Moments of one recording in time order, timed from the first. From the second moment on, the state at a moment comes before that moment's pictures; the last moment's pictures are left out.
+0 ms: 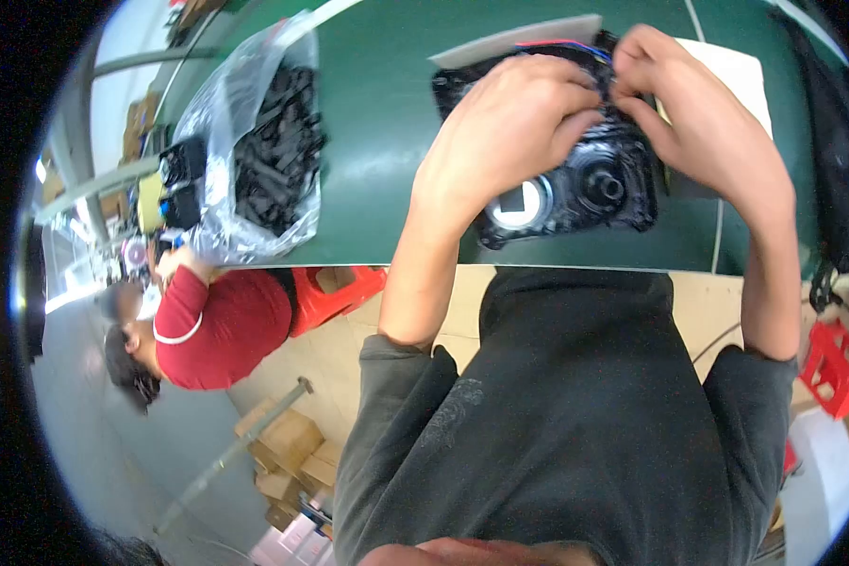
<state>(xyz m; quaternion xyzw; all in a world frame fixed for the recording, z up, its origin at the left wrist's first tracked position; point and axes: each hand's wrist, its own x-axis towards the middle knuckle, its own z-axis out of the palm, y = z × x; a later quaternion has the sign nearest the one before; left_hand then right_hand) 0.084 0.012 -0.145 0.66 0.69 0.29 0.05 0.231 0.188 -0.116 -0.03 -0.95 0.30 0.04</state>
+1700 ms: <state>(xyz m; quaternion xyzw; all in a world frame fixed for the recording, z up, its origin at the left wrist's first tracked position) 0.094 0.037 -0.127 0.58 0.77 0.25 -0.10 0.192 0.275 -0.169 -0.07 -0.64 0.76 -0.02</state>
